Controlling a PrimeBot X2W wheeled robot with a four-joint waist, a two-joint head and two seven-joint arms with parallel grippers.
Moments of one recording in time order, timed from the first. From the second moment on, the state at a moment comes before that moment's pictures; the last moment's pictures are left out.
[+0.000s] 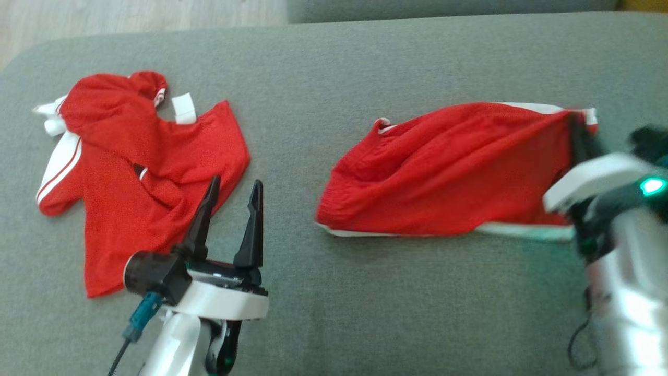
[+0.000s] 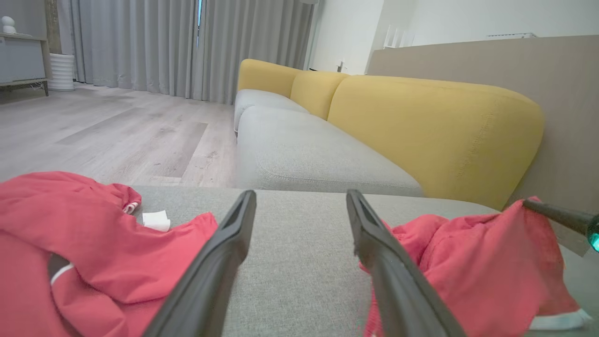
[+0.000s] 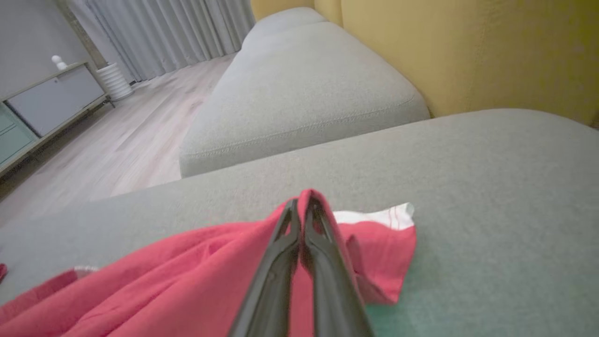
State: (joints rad) left arm -0.17 0.05 -0.26 0.19 -0.27 -0.12 -0.25; right arm -0.49 -0.09 -0.13 0.59 0.22 0.12 0.01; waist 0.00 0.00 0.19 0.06
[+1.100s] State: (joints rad) left arm -0.22 0.05 -0.28 0.18 -0.29 -0.13 -0.25; right arm -0.58 -0.31 0.16 0.64 0.17 0.12 -0.24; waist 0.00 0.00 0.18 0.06
